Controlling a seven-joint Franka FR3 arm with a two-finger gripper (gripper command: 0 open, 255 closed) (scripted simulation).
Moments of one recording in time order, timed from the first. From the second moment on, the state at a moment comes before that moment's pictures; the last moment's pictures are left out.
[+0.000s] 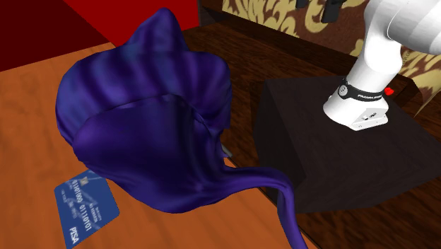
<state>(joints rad) 0.05 -0.59 0.20 -2.33 0.17 1.66 0.14</state>
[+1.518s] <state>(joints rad) 0.18 0.25 0.56 -1.57 -0.15 1.71 0.86</state>
